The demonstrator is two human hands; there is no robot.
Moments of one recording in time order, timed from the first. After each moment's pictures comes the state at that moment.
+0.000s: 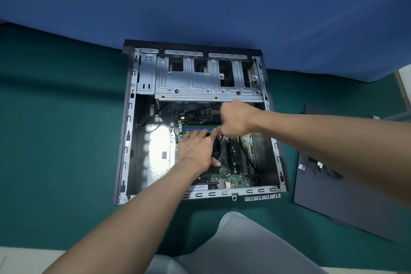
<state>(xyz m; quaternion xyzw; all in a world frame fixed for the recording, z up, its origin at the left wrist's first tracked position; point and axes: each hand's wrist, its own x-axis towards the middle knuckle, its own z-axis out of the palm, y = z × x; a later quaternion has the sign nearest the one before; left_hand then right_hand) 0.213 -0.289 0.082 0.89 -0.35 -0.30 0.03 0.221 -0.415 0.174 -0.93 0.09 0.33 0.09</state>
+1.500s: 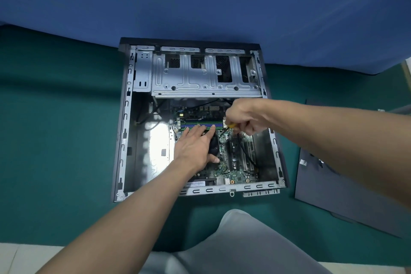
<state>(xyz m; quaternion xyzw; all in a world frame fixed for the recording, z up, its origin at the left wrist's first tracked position) 0.212 -0.284 0.073 0.88 -0.35 -0.30 0.06 0.220 -0.428 0.169 -0.76 0.38 0.42 0.32</state>
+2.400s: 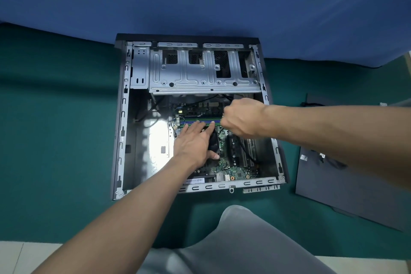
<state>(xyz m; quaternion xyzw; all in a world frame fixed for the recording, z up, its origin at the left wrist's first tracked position) 0.210 -0.287 0.073 0.89 -0.35 -0.30 0.05 0.199 -0.427 0.178 -0.93 -0.18 0.30 -0.13</state>
